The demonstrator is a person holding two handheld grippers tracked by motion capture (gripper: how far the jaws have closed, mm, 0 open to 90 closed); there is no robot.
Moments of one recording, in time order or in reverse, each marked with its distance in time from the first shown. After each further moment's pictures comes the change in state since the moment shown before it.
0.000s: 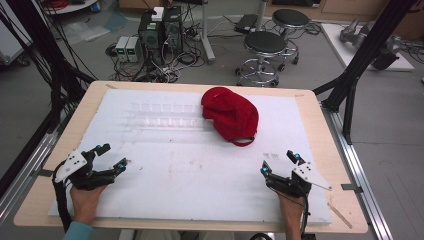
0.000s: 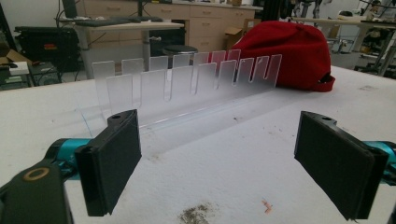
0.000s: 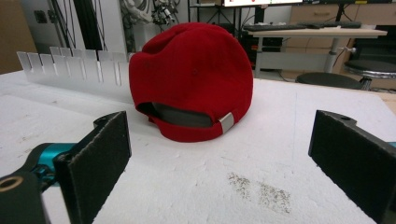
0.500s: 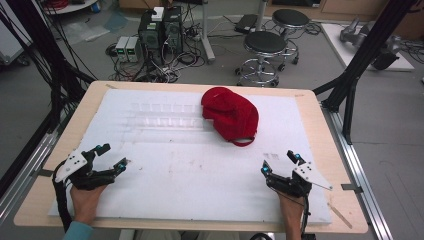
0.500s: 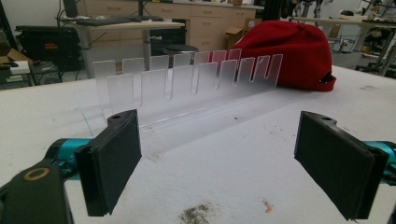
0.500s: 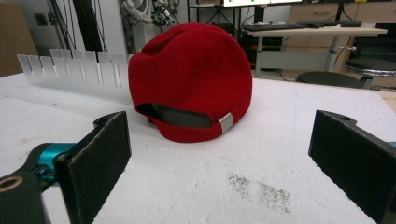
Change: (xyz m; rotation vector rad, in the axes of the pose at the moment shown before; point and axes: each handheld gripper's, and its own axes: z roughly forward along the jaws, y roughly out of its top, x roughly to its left) left arm 0.000 0.000 0.000 0.002 0.005 -0.004; right arm -0.001 0.000 0.000 -0.004 0.000 0.009
